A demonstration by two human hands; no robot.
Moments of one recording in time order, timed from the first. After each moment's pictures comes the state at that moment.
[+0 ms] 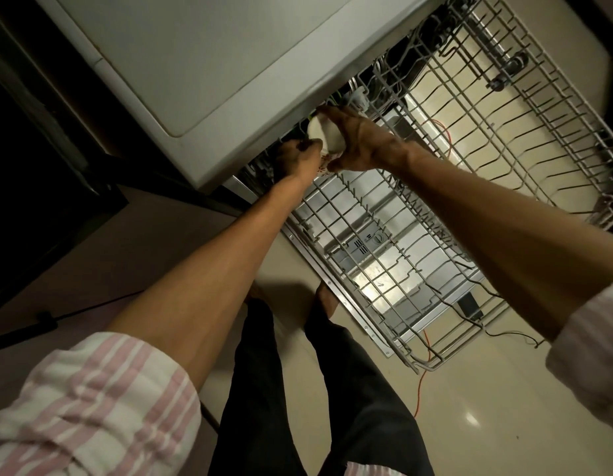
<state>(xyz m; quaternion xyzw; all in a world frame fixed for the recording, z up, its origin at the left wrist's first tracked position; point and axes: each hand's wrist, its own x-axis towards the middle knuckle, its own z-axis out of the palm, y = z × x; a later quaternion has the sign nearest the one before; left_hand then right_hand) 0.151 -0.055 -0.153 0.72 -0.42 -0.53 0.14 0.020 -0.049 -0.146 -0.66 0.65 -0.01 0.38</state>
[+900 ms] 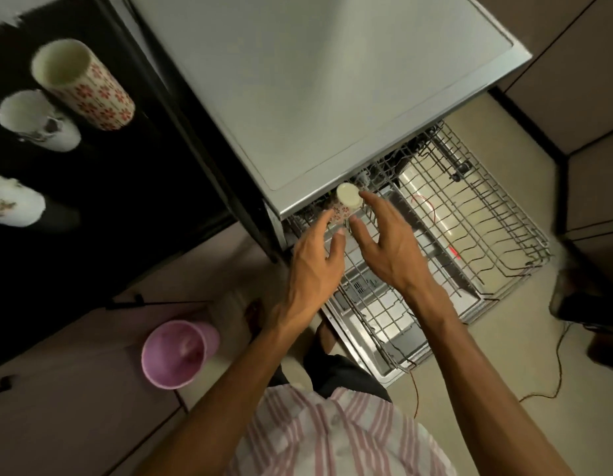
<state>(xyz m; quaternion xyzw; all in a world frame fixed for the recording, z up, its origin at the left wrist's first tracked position) 0.225 0.094 0.072 0.57 -0.61 -0.49 0.25 0.082 0.095 0.058 -0.63 0.69 -0.25 0.26</state>
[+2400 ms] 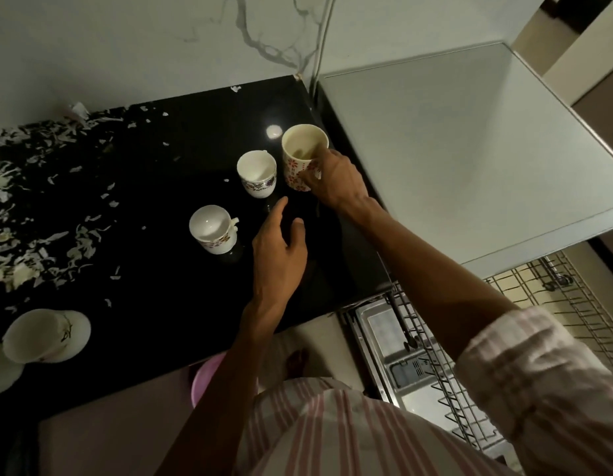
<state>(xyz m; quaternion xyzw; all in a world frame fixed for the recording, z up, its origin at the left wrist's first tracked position) 0.508 -0.018 0.119 0.69 -0.48 -0.34 0.42 0.406 -0.161 0.116 -0.75 0.62 -0.13 0.18</state>
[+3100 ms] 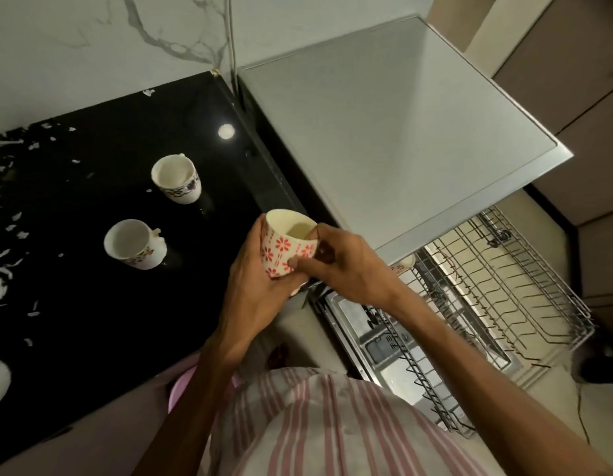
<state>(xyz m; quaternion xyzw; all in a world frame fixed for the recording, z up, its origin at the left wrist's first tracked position) 0.457 0.019 0.128 0.63 -0.56 -0.44 0.30 0.286 0.004 0.150 -0.69 0.54 -0.22 0.42</state>
